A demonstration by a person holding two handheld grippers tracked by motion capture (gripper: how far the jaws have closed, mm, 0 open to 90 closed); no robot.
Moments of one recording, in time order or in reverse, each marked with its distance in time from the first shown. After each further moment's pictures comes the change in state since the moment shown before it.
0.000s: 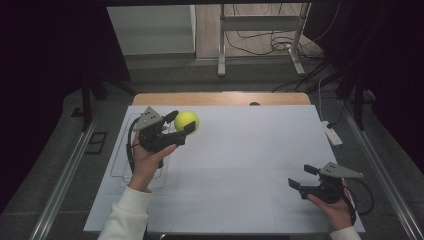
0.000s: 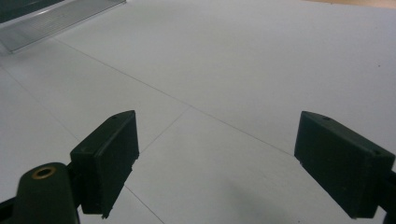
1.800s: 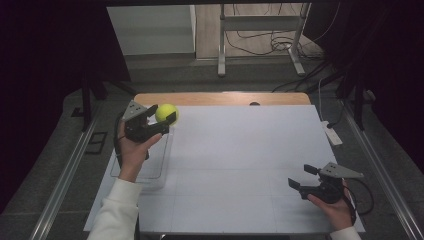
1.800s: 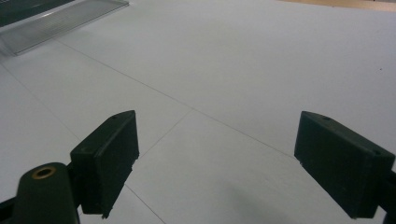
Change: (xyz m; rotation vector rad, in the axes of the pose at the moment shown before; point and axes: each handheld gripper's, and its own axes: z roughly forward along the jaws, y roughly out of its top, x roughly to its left) left arm 0.052 -0.004 -0.004 0.038 0.190 -0.034; right arm 0.001 0.001 -0.001 -0.010 0.006 -0.002
